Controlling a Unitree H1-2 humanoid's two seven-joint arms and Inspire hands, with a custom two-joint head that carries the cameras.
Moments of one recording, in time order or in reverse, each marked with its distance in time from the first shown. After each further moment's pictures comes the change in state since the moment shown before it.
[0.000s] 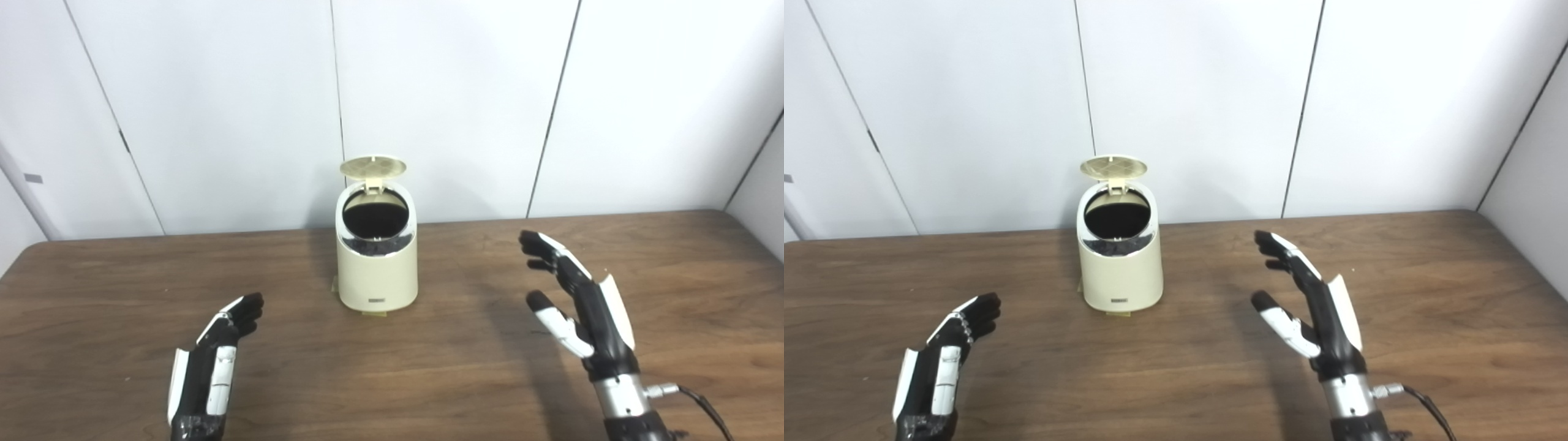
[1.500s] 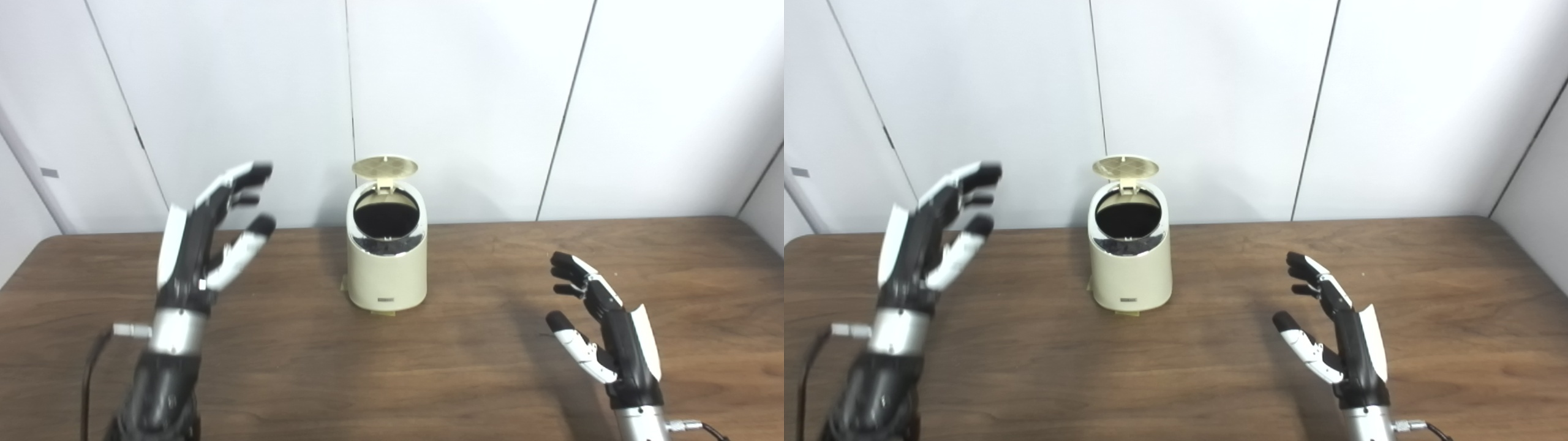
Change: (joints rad) left arm -0.380 0.149 0.020 -0.132 0.151 0.157 -0.062; right arm 0.036 0.040 -0.041 0.043 -0.028 -0.069 -0.025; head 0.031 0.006
